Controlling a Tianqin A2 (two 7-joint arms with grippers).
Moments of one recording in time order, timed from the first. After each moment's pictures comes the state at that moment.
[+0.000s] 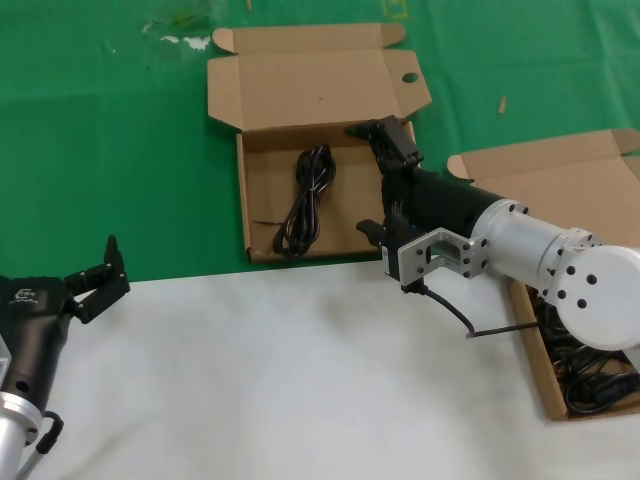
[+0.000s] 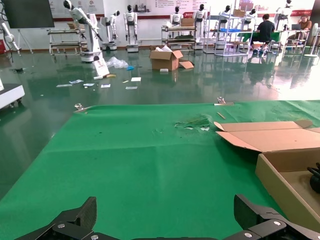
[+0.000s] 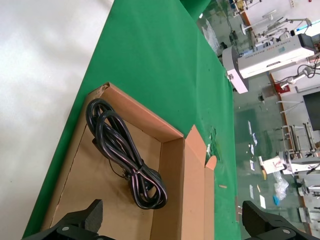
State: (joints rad) left arm 0.00 -0.30 1.60 -1.60 -1.80 0.00 0.00; right arm 0.61 0.45 -2.07 1.35 1.11 -0.47 -0.45
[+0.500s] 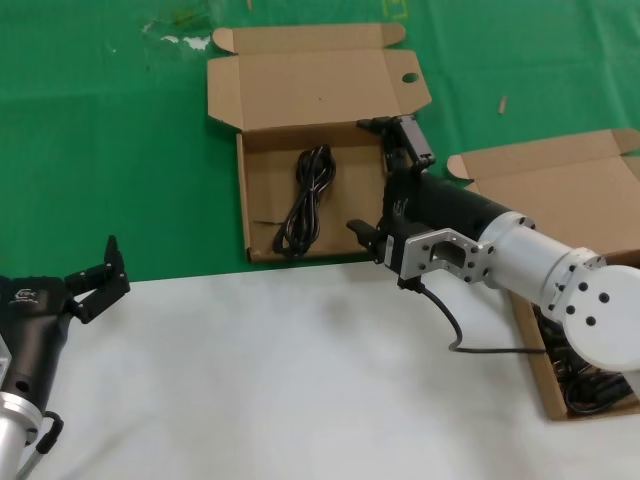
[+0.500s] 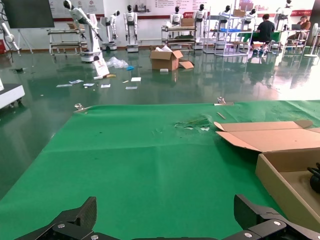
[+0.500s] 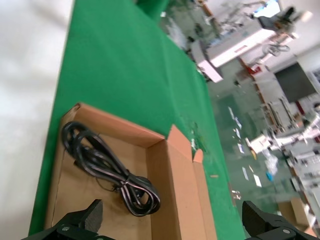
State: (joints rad) left arm 0.00 -0.30 1.60 -1.60 -1.80 0.00 0.00; right arm 0.53 0.43 -2.02 1.38 1.19 -0.41 -0.40
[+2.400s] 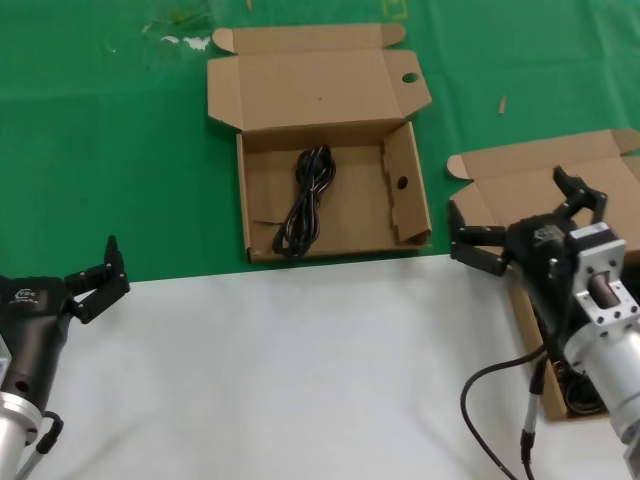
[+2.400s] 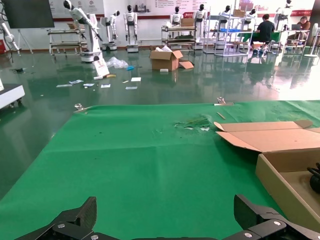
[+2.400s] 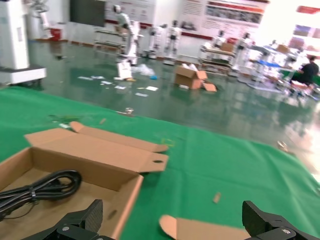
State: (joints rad) left arm 0.00 -0.30 1.60 -1.60 -1.80 0.00 0.00; right arm 0.07 0.32 -1.66 1.57 1.72 -0.06 -0.06
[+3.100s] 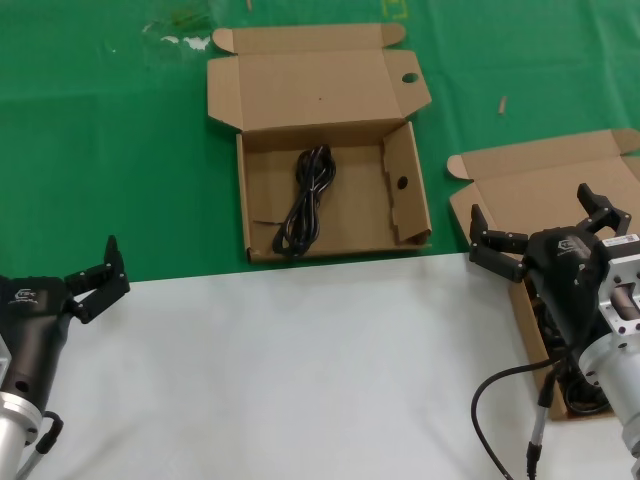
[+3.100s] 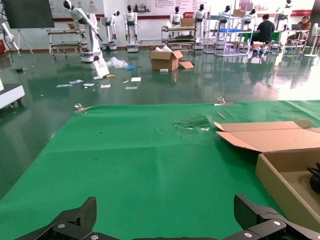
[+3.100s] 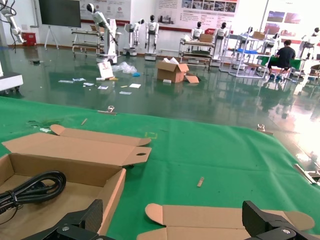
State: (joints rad) left arm 0.00 -0.30 1.60 -1.60 -1.80 0.00 0.00; right arm 0.02 0.31 -1.62 1.59 1.78 -0.02 -0.02
